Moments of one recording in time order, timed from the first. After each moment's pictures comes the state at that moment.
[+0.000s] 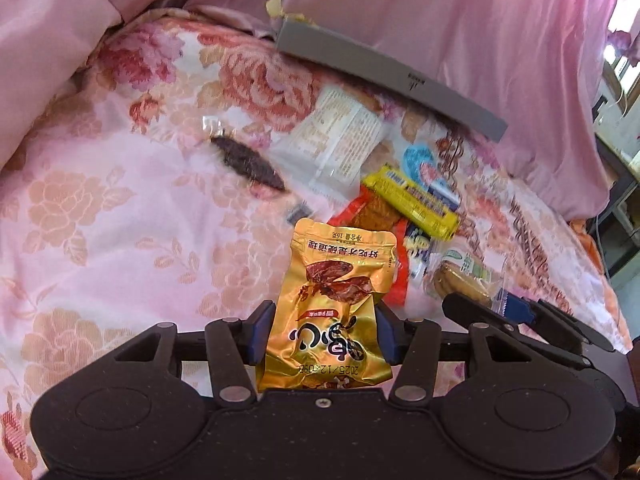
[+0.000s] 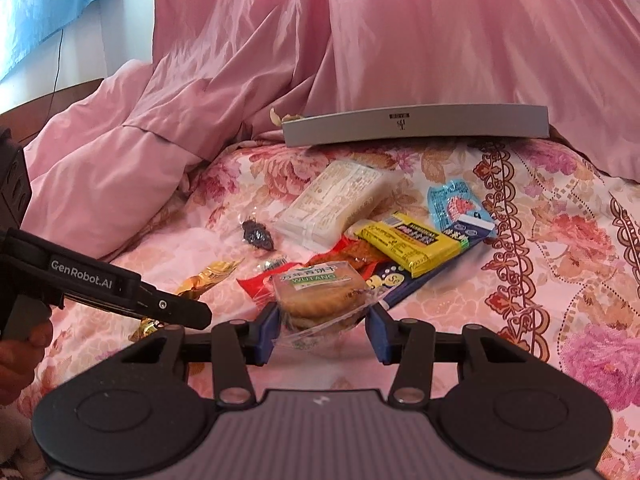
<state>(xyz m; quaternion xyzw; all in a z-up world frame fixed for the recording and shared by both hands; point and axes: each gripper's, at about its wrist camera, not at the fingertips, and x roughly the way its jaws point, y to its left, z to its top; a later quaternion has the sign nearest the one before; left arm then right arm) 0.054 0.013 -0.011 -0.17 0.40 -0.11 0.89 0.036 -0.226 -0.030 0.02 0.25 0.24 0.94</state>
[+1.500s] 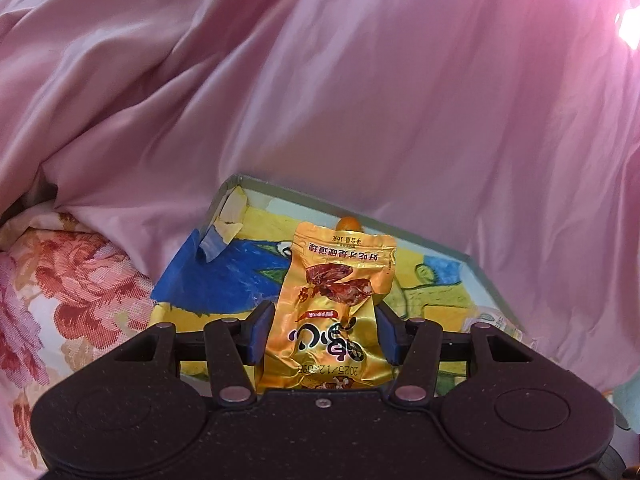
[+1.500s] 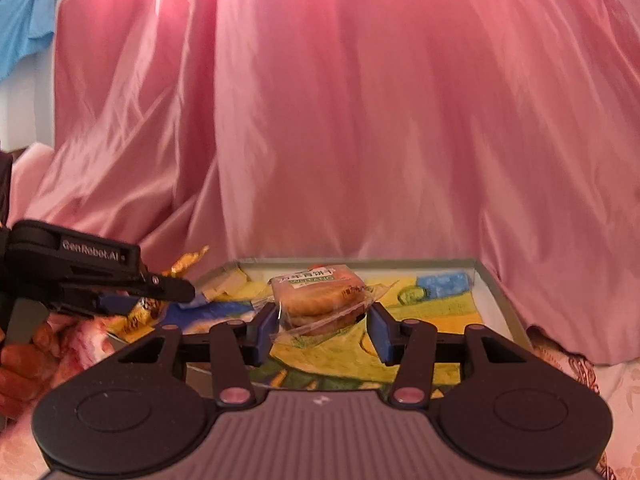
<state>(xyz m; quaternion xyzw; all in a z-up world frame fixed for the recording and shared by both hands) 0.343 -0.016 0.079 -0.18 0.33 -0.06 0.93 0.291 -0.256 0.061 0.03 0.17 0.16 0.97</state>
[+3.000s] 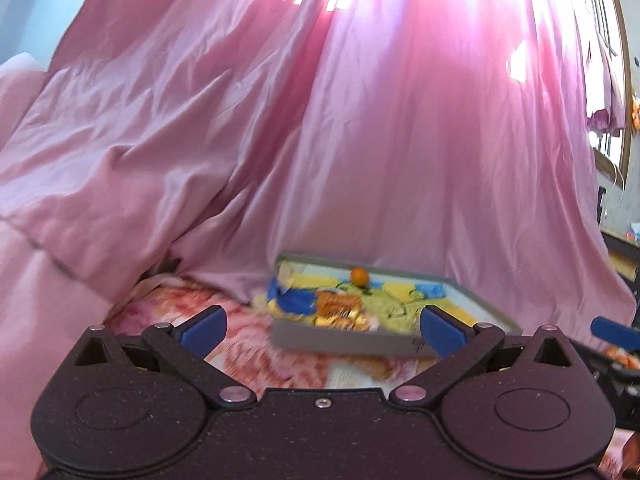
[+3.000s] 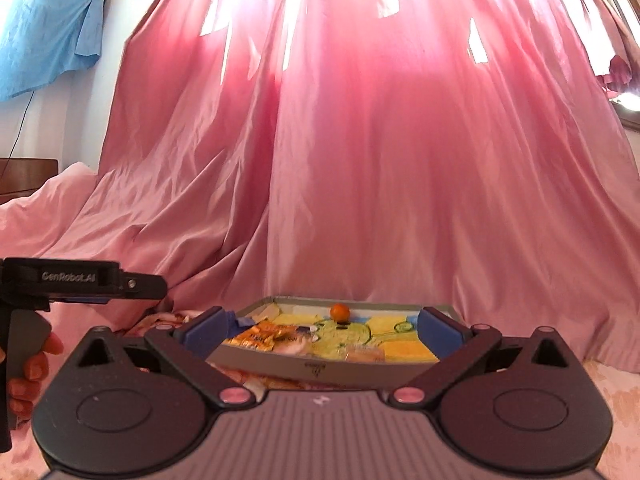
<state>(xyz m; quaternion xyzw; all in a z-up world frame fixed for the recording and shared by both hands) 0.127 0.014 0.106 -0.08 0.15 -0.05 0.98 0.111 -0.239 0.093 0.00 0.06 0.14 0.99</state>
